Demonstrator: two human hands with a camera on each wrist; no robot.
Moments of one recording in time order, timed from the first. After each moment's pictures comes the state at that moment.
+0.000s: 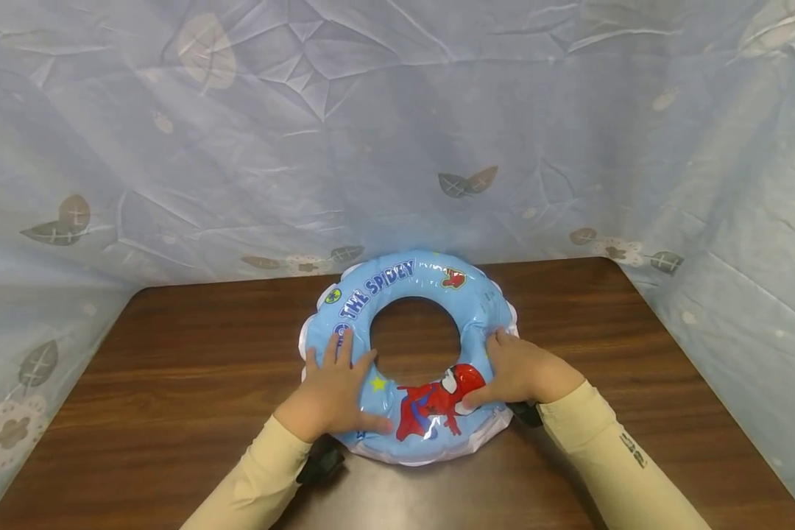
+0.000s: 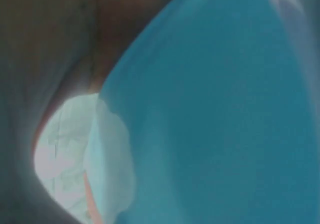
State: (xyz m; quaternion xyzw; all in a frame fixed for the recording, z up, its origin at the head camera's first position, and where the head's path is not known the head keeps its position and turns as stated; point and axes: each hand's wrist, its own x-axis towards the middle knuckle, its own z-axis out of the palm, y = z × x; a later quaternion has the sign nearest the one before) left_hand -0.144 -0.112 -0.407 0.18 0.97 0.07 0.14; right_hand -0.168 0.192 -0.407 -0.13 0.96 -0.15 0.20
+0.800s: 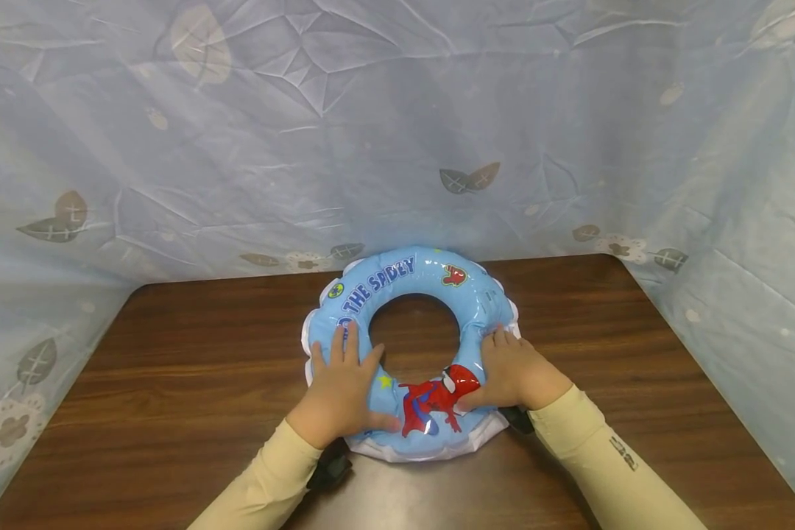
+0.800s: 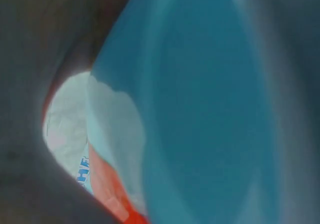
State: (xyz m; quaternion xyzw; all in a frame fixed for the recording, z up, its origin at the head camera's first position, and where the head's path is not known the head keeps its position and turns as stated) left_hand -0.141 -0.100 -0.418 0.18 0.98 0.05 0.09; right_hand -0.160 0.172 -0.406 -0.13 0.97 -0.10 0.15
